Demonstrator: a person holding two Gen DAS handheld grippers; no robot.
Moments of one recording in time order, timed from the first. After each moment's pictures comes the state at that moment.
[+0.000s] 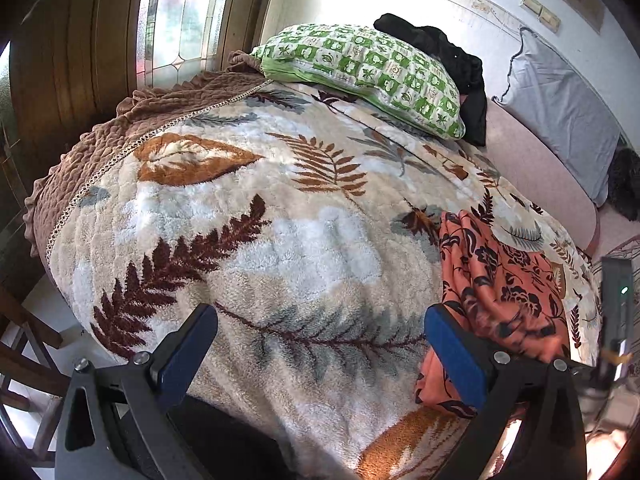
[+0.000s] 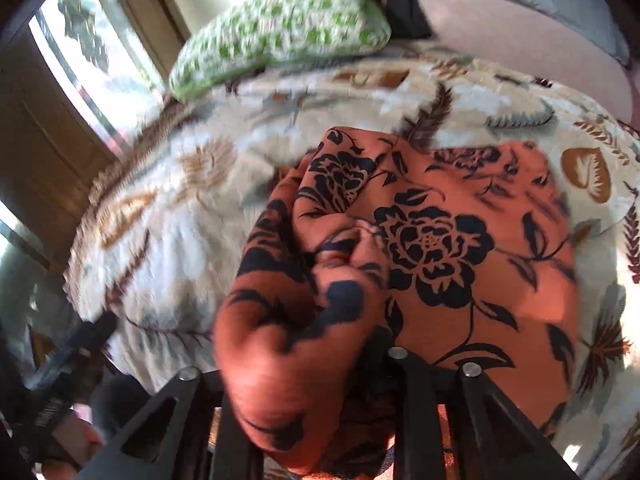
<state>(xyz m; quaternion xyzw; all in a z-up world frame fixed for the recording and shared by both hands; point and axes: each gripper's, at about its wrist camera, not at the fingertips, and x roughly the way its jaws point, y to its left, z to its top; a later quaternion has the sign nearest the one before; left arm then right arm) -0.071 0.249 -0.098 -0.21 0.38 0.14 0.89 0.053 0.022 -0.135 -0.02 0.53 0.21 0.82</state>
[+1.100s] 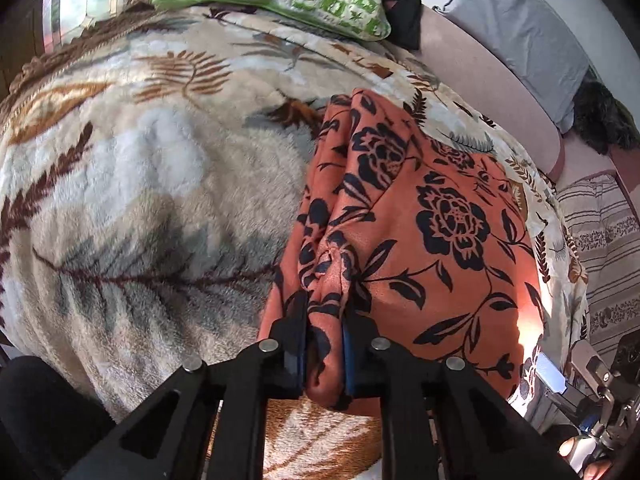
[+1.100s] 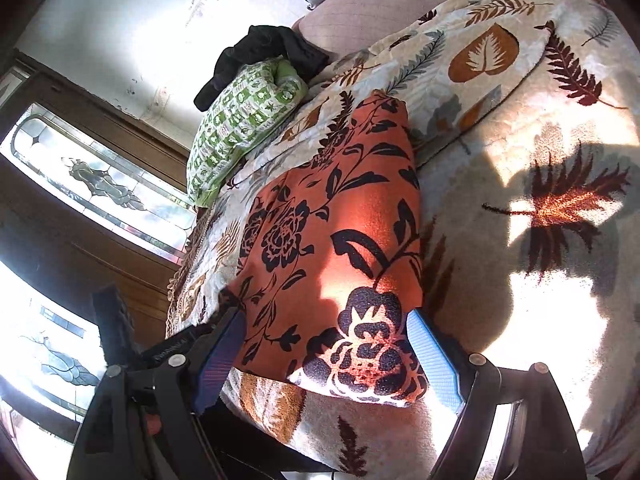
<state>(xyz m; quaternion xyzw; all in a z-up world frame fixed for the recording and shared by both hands) -0.012 0.152 -0.147 -0.22 0.48 0.02 0.85 -0.003 -0.177 -0.142 0.29 0.45 0.24 0.81</state>
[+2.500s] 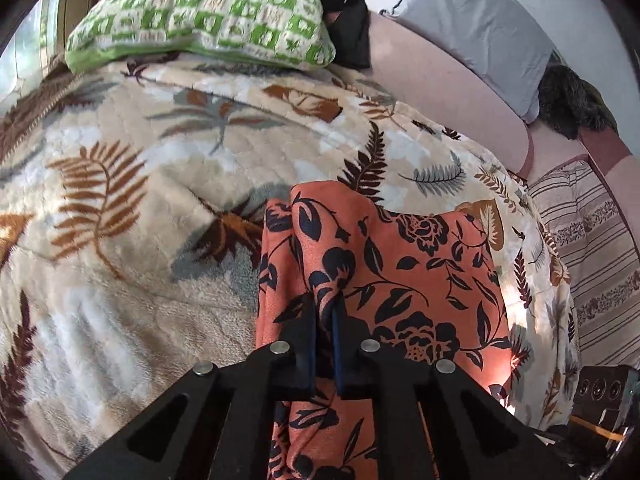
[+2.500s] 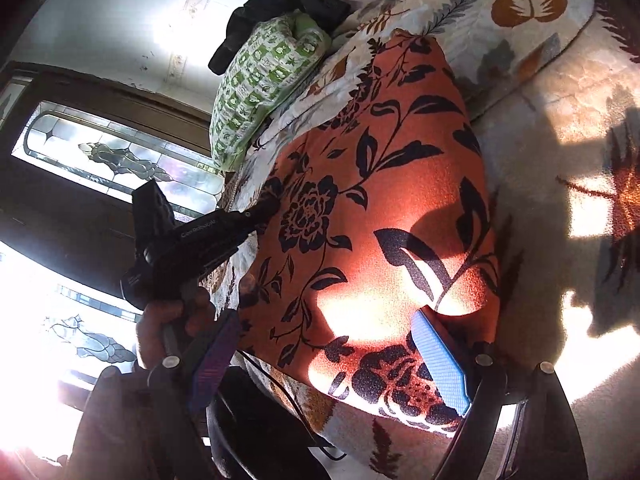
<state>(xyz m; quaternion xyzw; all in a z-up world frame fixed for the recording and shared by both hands) 0.086 0.146 -0.102 -0.16 0.46 -0.07 0.87 0.029 -0.149 -0.160 0.31 0.50 0.32 0.74</state>
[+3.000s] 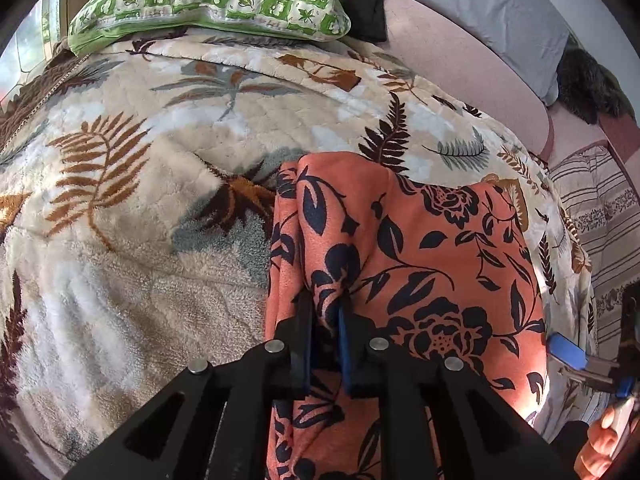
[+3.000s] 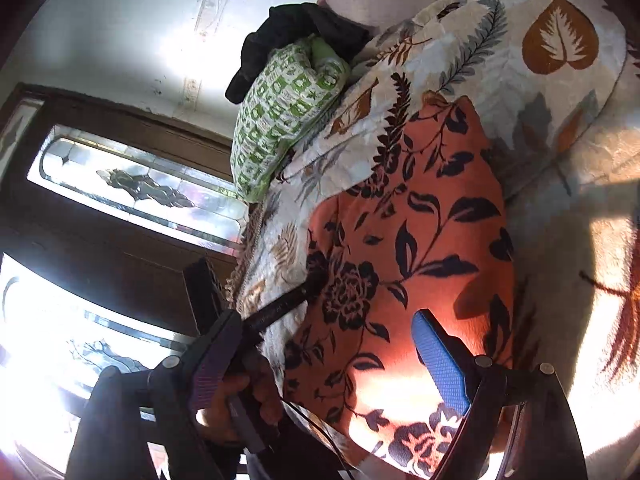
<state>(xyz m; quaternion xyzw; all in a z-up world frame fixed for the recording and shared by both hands) 0.094 0.142 -0.129 -0.14 0.50 -0.04 0.85 0.090 -0.158 -0.126 0.37 0.47 0.33 0.73</state>
